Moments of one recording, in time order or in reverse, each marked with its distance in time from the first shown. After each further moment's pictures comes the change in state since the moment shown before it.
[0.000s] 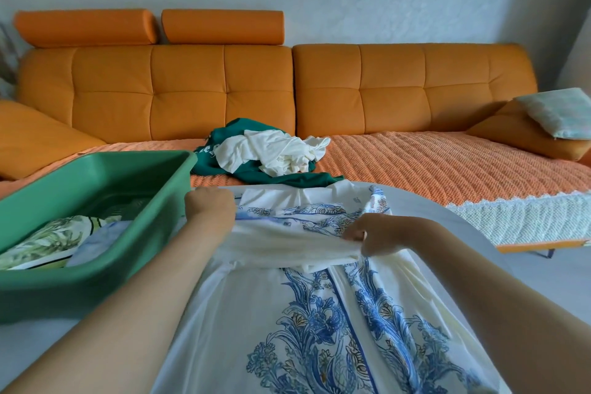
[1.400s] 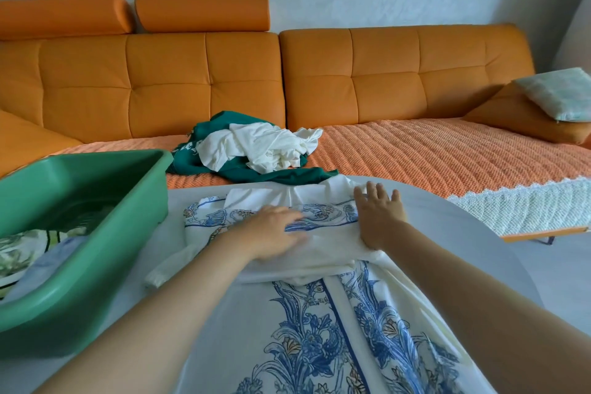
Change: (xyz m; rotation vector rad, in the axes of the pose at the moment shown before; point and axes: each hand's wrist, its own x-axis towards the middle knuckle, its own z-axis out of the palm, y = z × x) left_hand 0.005 0.087 0.021 -0.606 -0.194 0.677; right_hand 0.054 0.028 0.020 -0.458 0.310 0.519
